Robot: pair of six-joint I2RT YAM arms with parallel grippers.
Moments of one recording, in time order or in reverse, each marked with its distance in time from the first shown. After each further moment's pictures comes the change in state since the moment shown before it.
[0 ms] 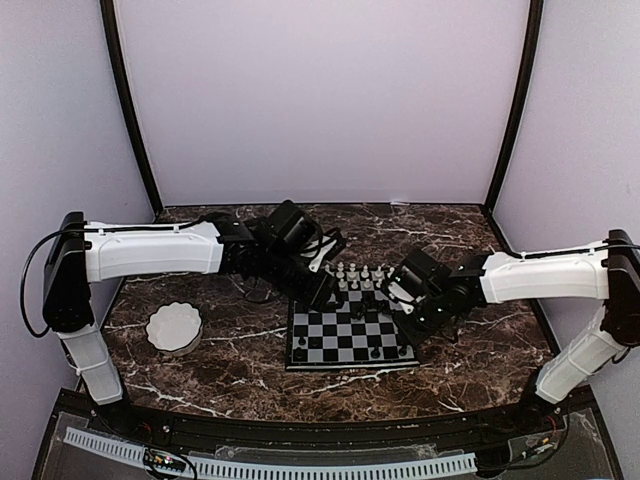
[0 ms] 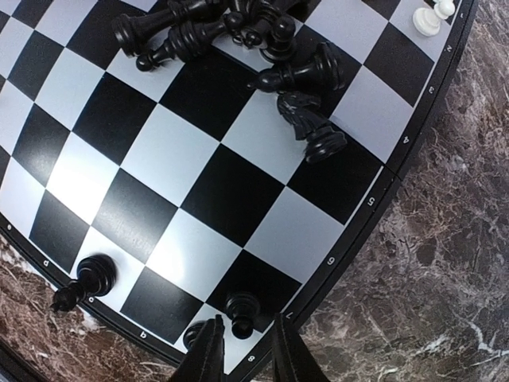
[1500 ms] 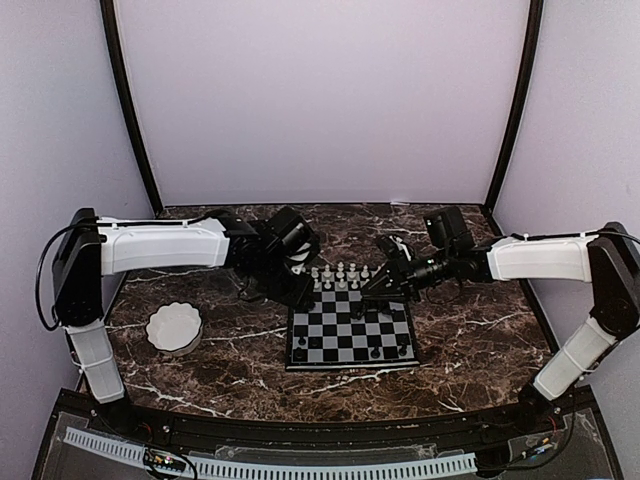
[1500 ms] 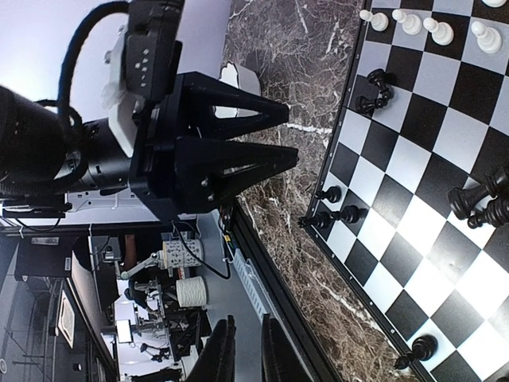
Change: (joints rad) left arm 0.059 0.051 0.018 -0.179 -0.208 -0.041; right arm -0.321 0.061 0.014 0.573 -1.114 0.532
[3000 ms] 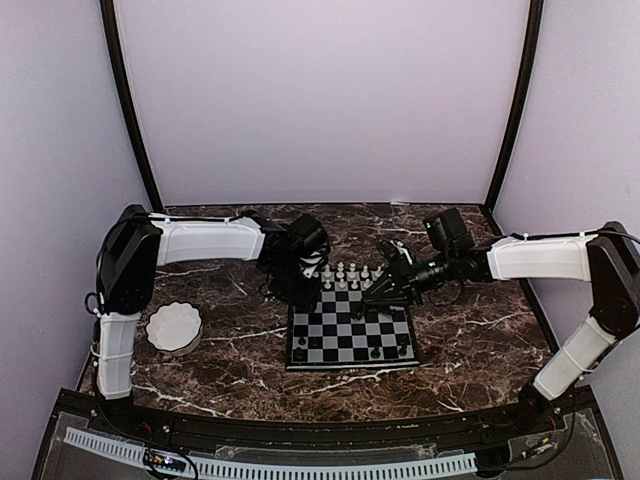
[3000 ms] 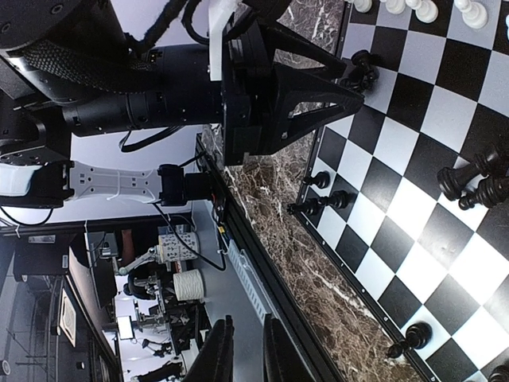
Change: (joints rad) left arm 0.069 0.275 0.219 -0.107 0.047 0.085; right arm -0.007 0.004 0.000 -0.066 -0.009 -0.040
